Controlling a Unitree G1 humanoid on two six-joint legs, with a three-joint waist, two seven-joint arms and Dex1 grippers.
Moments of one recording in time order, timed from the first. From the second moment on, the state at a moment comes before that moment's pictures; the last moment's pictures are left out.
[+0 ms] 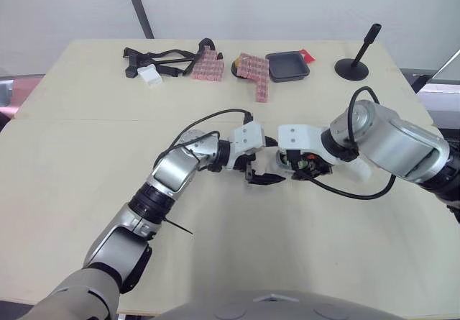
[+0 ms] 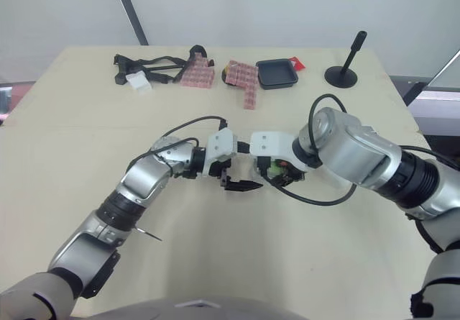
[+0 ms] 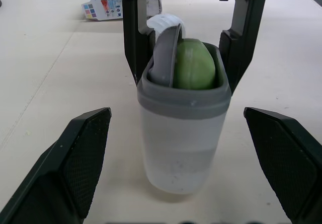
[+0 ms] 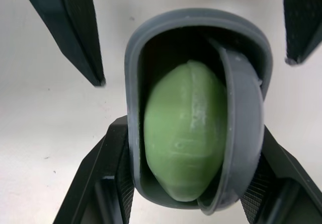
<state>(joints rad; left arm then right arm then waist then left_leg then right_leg) -0.61 0.26 -0.43 0.06 -0.19 0.31 -1.05 -0.99 -0.91 0.82 -0.43 0.22 1.11 1.13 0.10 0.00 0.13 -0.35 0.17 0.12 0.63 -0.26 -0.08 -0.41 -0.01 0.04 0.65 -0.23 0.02</state>
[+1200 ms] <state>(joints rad) -0.63 0.22 -0.44 0.14 -0.14 0.23 -1.05 -0.99 -0.88 0.82 -0.41 0.17 1.10 1.16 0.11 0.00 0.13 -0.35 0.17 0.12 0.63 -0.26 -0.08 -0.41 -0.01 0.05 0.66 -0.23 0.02</state>
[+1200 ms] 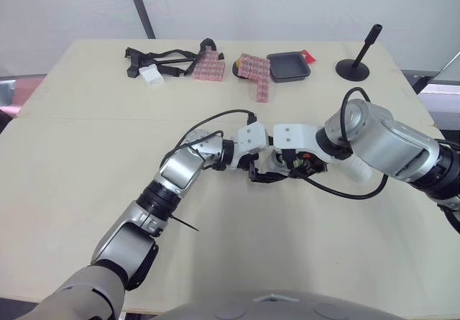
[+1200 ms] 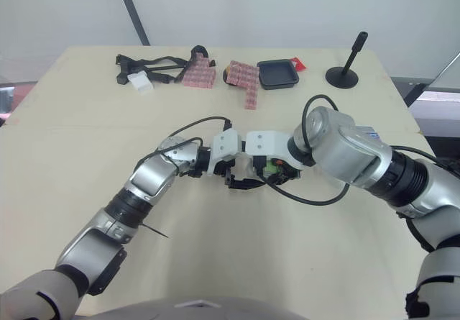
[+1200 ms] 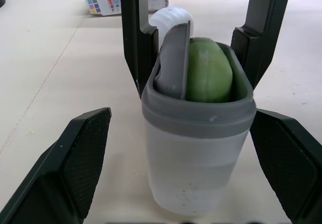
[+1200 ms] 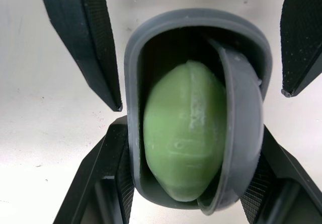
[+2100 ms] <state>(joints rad) -0.63 0.22 -0.44 0.16 -0.13 0.18 -1.07 -0.92 -0.84 0.72 -0.41 0.18 1.11 1.16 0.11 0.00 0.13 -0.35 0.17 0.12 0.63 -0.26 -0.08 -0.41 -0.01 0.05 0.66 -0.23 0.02</state>
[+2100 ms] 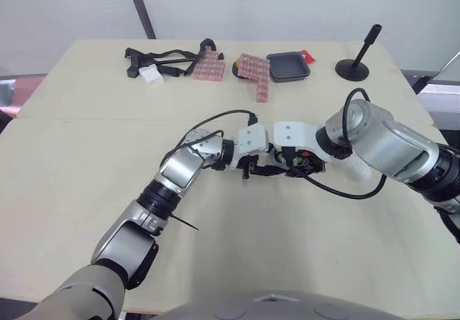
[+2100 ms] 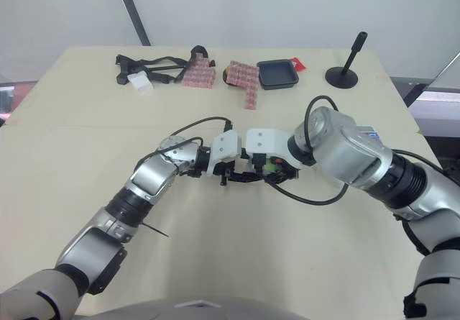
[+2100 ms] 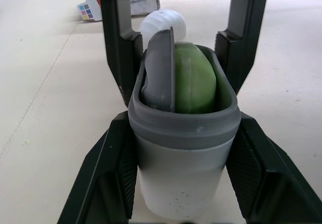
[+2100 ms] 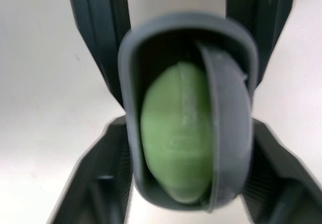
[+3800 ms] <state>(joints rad) -0.26 0.37 -0.23 0.06 -0.35 -0.08 -1.26 0.00 -0.52 0.10 -0.25 0.37 0.12 1.05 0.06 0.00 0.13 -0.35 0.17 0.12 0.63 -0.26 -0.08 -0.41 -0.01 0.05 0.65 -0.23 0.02</state>
